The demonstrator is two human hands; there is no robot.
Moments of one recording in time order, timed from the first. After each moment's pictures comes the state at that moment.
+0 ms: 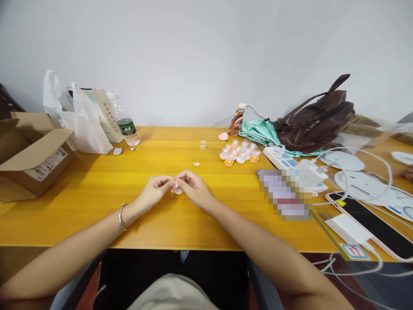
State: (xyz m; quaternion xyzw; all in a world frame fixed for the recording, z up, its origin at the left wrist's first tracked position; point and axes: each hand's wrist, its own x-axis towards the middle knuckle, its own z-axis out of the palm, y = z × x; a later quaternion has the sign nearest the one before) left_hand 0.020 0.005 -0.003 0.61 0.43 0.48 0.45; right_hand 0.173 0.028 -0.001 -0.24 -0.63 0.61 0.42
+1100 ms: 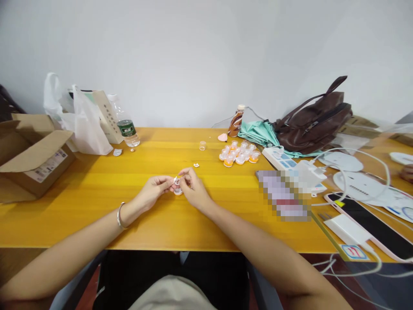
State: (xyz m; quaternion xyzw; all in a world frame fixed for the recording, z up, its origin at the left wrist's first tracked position) left_hand 0.021 0.006 0.000 0.50 0.42 0.50 0.56; right_hand 0.169 0.040 -0.023 -0.30 -0.67 0.51 0.45
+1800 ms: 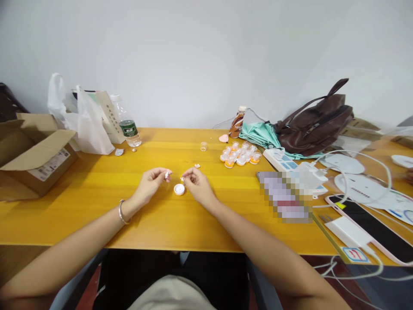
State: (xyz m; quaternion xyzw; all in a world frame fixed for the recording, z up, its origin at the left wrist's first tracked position) left_hand 0.007 0.019 0.000 0.55 0.49 0.56 0.37; right_hand 0.173 0.050 -0.015 -0.36 -0.65 0.48 0.47
